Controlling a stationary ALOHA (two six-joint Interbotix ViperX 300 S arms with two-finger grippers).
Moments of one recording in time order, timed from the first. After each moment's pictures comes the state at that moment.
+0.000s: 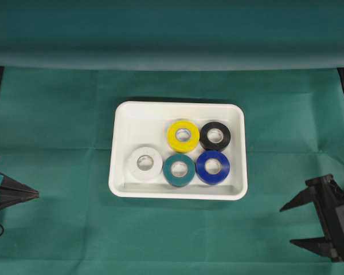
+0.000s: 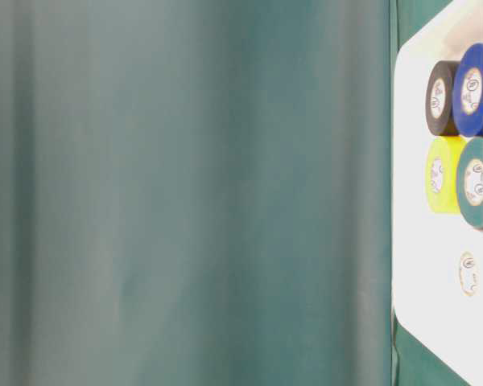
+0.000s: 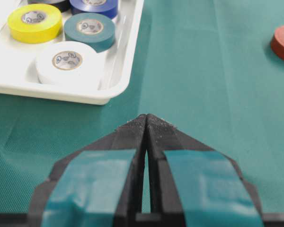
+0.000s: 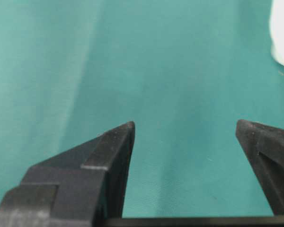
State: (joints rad) left arm 0.05 -1.37 1.53 -0.03 0.04 -0.04; right arm 0.19 -0.65 1.35 -0.85 0.07 0.83
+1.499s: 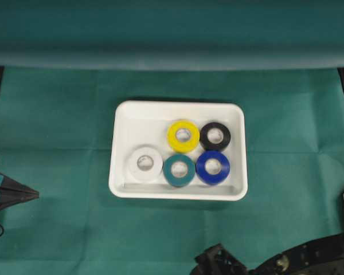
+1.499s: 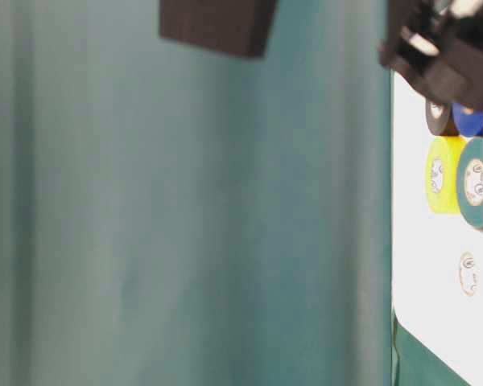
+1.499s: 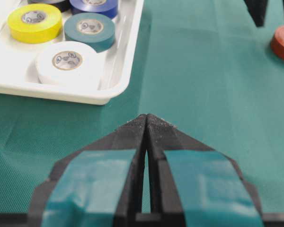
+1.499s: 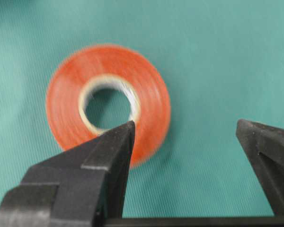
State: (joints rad) left arm 0.05 -1.37 1.53 -0.03 0.04 -0.04; right arm 0.38 0.17 0.61 -0.85 0.01 0.83
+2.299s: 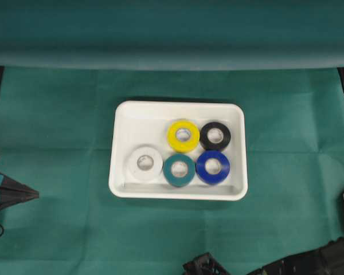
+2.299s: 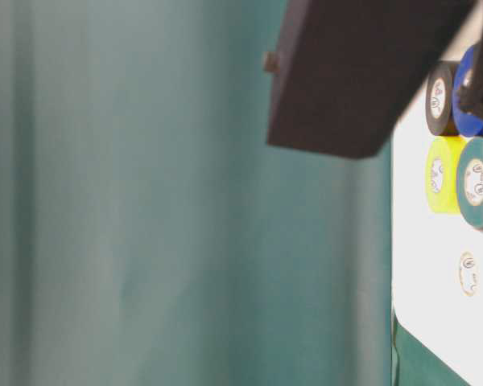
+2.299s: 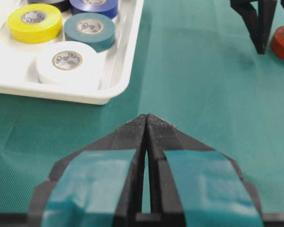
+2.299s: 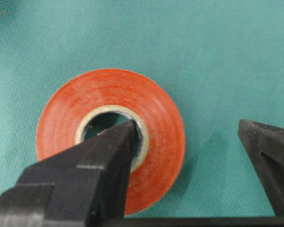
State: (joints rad) left arm 0.05 -1.37 1.53 -0.03 0.04 -0.04; right arm 0.40 0.29 0.50 -0.84 0.10 0.90
